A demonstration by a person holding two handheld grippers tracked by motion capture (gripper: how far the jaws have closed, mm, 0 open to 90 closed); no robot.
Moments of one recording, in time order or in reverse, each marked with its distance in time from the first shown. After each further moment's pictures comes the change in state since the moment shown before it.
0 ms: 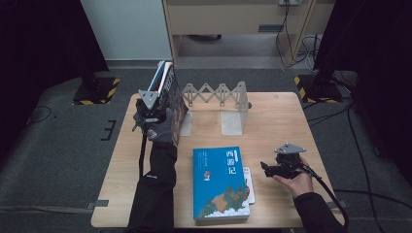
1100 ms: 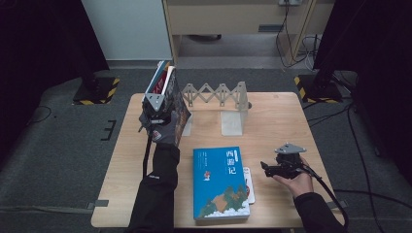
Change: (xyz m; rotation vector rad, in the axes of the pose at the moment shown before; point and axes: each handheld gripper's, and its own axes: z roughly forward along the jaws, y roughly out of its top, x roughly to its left) left arm -0.006 -0.017 0.012 0.023 0.002 0.026; right arm 0.000 0.000 -0.001 -0.002 0.000 -0.003
